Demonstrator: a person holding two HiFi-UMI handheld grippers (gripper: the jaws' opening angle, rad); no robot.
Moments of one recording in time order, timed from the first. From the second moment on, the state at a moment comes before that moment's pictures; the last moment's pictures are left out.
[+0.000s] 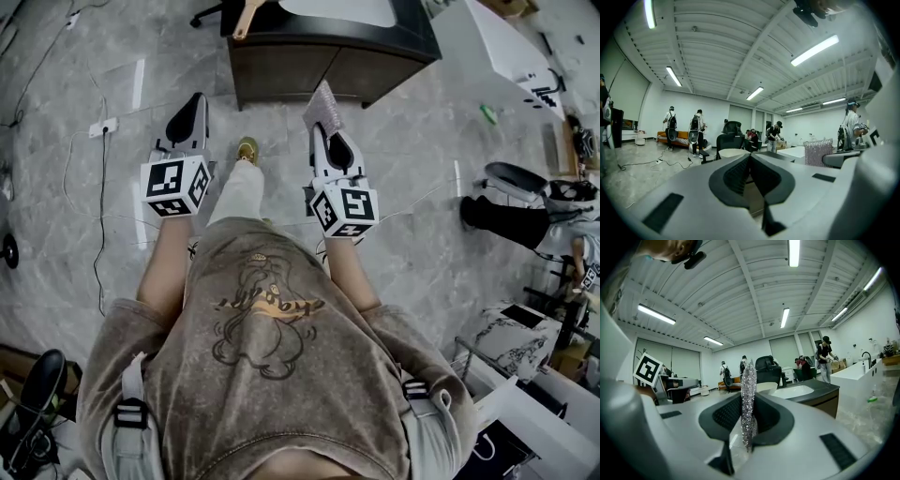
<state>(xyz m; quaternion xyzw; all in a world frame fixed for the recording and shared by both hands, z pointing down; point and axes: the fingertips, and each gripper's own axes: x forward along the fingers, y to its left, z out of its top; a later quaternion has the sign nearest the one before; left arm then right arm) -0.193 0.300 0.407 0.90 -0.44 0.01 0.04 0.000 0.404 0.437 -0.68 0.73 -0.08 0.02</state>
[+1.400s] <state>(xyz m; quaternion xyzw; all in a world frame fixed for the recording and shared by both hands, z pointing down) -0.088 -0.051 0.416 0.90 -0.43 0.03 0.08 0.100 0.065 0.424 -0.68 0.73 -0.09 0.00</state>
